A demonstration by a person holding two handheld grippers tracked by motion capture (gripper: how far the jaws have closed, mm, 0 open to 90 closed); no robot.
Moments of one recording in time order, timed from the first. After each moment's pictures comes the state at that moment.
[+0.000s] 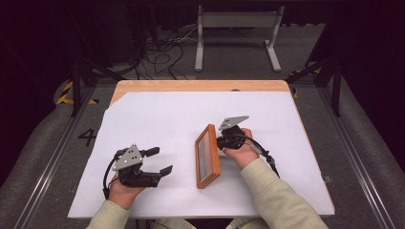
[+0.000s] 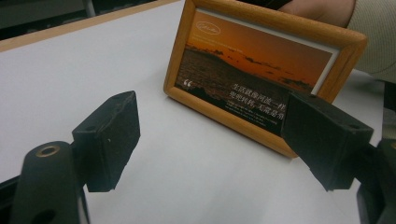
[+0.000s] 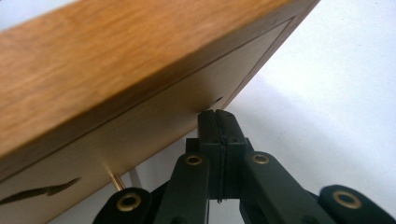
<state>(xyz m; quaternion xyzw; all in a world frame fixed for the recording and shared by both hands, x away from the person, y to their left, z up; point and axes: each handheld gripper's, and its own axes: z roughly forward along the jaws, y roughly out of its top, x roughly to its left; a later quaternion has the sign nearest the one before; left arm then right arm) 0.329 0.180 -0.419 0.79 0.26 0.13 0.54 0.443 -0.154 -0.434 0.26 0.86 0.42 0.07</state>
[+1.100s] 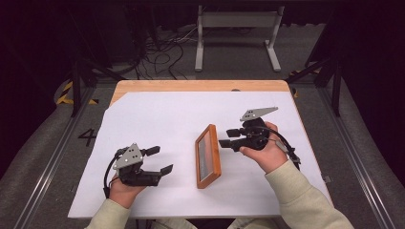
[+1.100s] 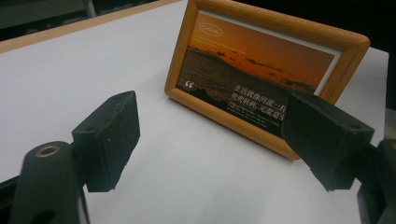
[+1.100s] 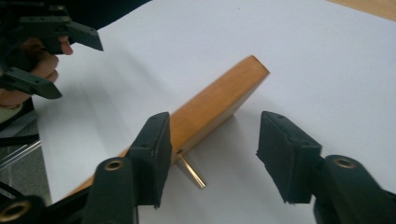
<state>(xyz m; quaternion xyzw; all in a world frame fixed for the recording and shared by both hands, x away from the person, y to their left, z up) 0.332 0.179 -0.417 0.79 0.26 0.14 0.54 0.397 -0.189 -0.348 0.32 0.84 0.44 0.05</state>
